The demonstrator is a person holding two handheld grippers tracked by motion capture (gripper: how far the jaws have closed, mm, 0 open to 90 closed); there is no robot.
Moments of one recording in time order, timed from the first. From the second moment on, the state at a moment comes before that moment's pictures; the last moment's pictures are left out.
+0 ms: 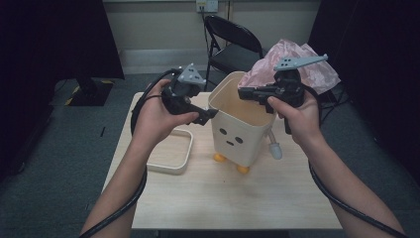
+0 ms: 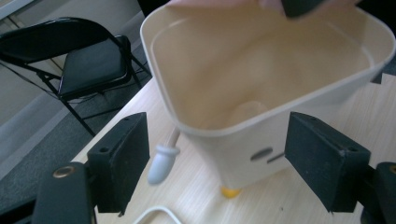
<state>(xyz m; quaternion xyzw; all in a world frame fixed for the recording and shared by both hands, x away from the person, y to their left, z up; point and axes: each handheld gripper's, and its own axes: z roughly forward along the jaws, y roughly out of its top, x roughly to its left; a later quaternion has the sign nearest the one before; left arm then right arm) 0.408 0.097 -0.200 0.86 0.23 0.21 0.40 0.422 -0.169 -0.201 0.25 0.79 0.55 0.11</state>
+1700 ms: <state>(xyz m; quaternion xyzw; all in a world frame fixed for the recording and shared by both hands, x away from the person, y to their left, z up) 0.481 0.008 -0.208 0.92 0.24 0.15 0.29 0.418 -0.236 -0.193 0.30 0.78 0.50 0.20</state>
